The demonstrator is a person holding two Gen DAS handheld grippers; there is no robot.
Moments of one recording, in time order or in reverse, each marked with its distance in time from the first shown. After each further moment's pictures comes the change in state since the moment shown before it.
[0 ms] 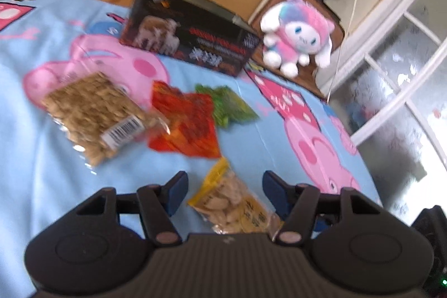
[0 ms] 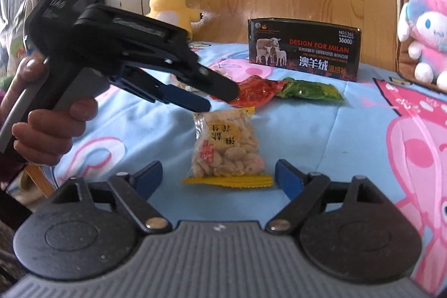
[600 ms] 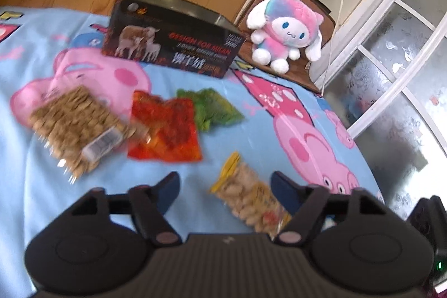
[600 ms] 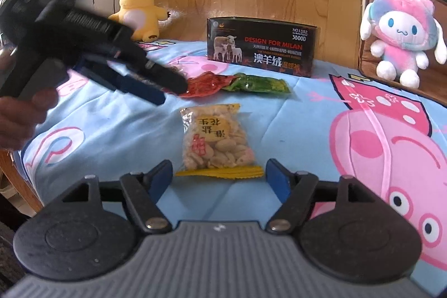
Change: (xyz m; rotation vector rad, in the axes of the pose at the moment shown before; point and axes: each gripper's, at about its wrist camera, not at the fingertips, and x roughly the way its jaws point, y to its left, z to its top) left arm 0.000 -0.021 0.010 0.059 0.002 -0.001; right arm -0.018 -0.030 -0.010 0.050 0.001 -0.087
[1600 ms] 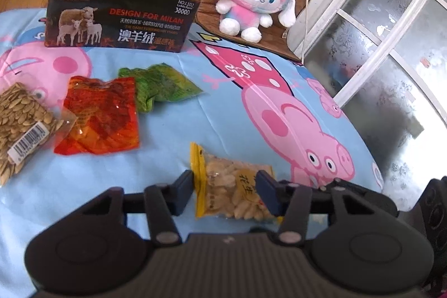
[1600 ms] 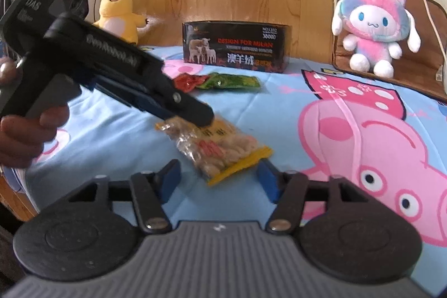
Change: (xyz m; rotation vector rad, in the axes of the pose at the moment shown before) left arm 0.039 -0.037 -0.012 0.103 0.088 -0.037; right arm -0.009 -0.012 -0.008 0.060 -0.030 -0.090
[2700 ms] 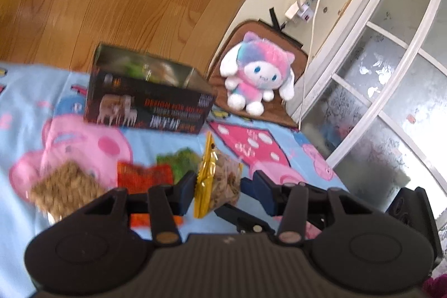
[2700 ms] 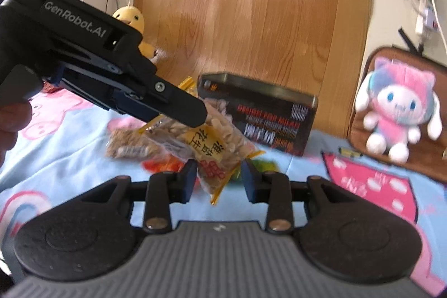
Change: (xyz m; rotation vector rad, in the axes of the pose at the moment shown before) left arm -0.078 0.024 0.046 -0.017 -0.239 -0.020; right arm 0.047 0.034 0.074 -0.172 -0.161 -0.035
